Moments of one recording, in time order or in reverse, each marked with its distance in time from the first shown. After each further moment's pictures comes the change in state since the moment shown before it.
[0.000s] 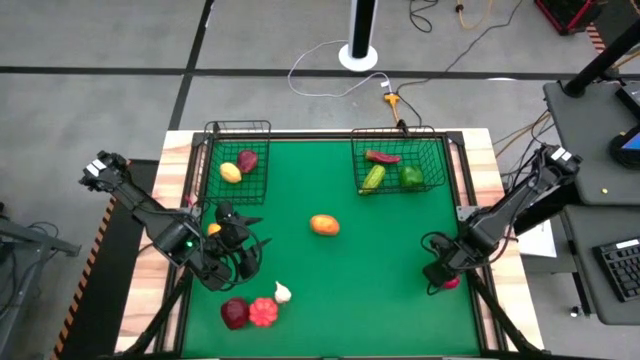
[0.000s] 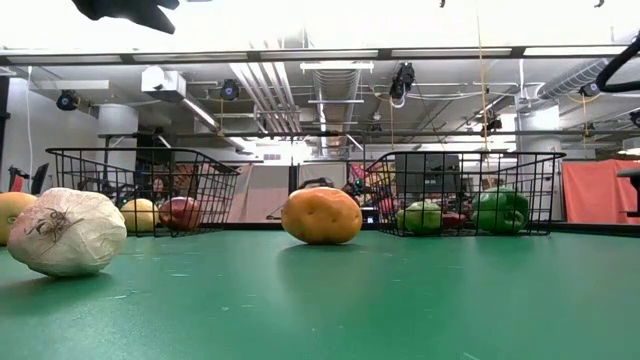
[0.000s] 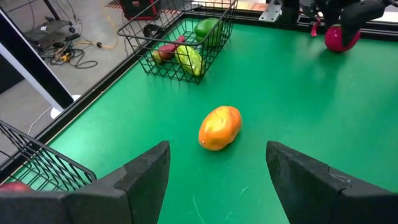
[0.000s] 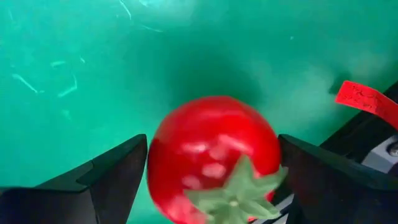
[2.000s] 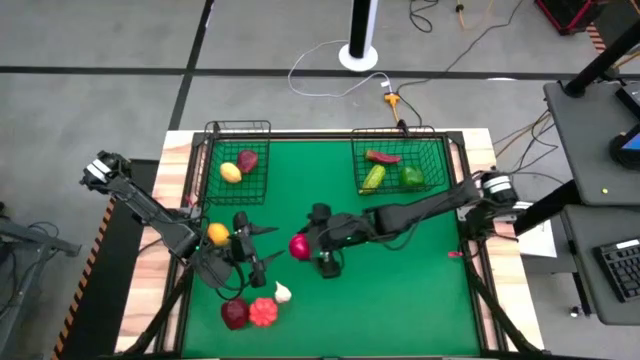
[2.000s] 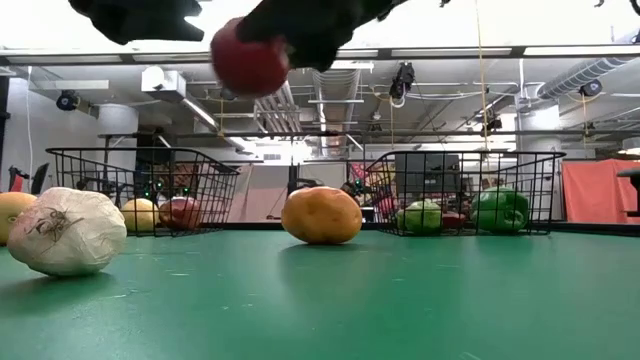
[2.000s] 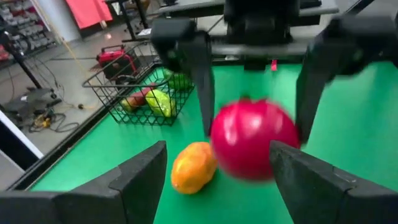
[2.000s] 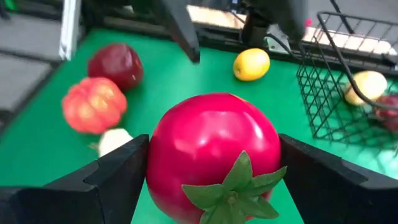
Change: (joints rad) left arm 0.000 0.001 -0.315 0.772 -0.042 0.498; right arm -0.520 0.748 0.797 0.833 0.283 -1.861
